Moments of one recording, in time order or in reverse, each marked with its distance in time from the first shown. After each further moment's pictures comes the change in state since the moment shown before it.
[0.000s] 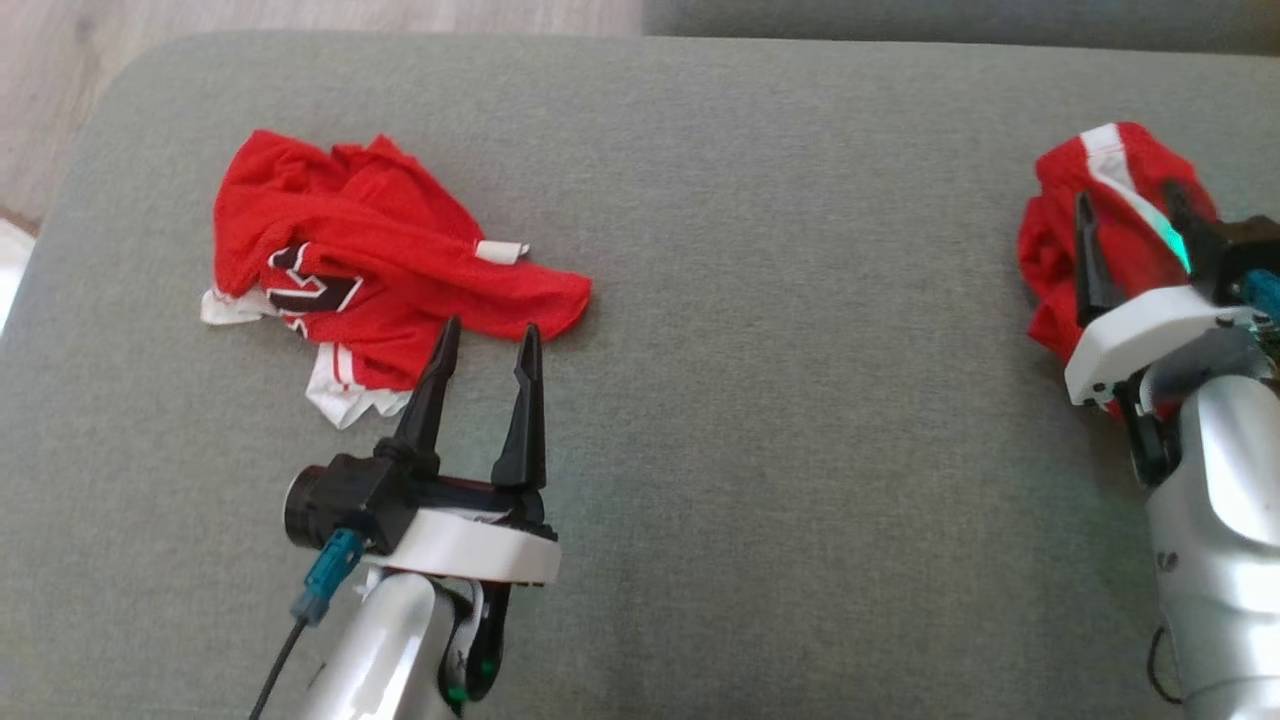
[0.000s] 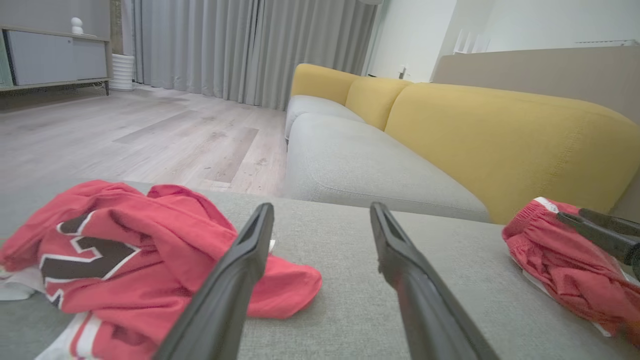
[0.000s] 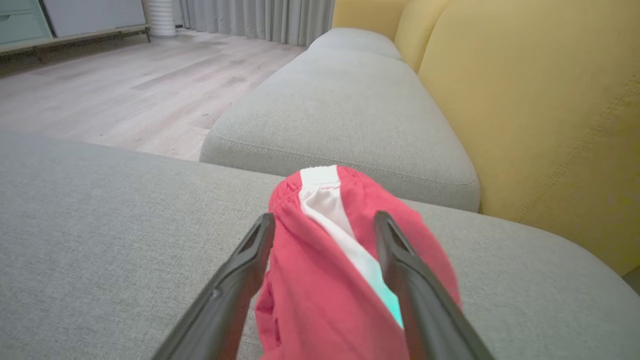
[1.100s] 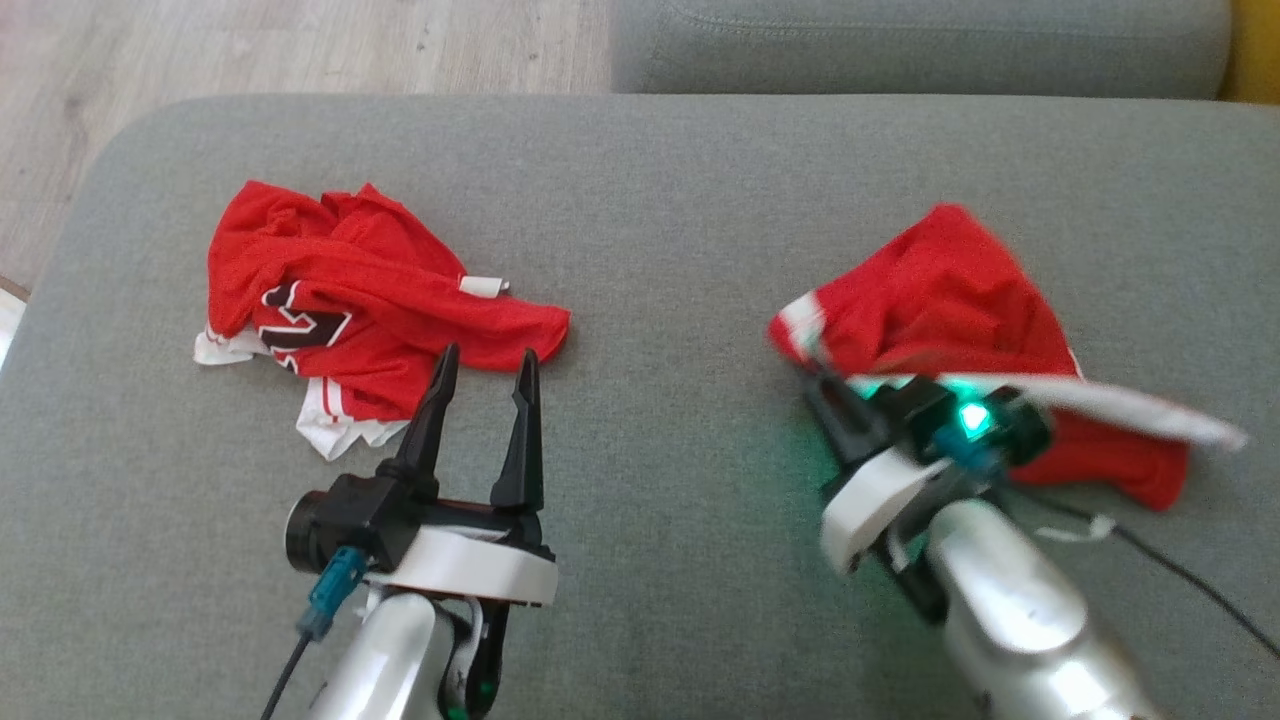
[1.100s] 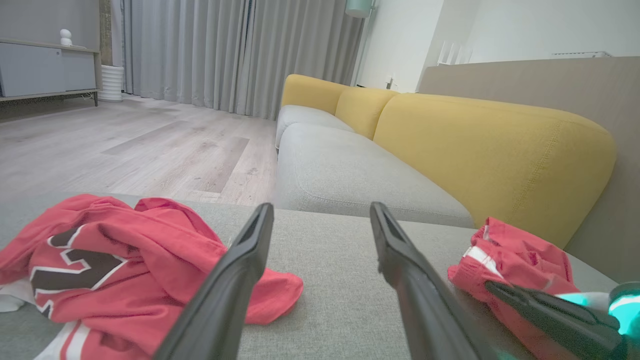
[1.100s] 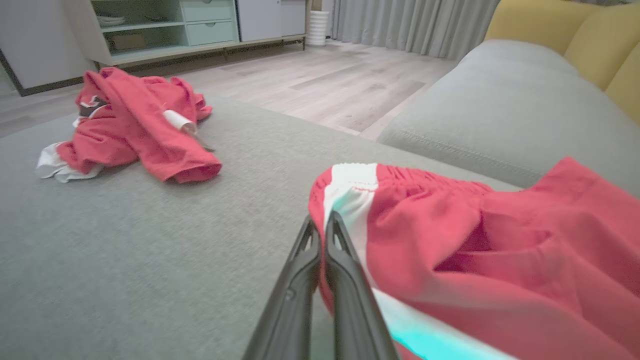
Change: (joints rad) left arm 0.029 0.000 0.002 0.018 0.002 0.004 0.000; right arm 0.089 0.096 0.527 0.090 0.151 0.000 -0.162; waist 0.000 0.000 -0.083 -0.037
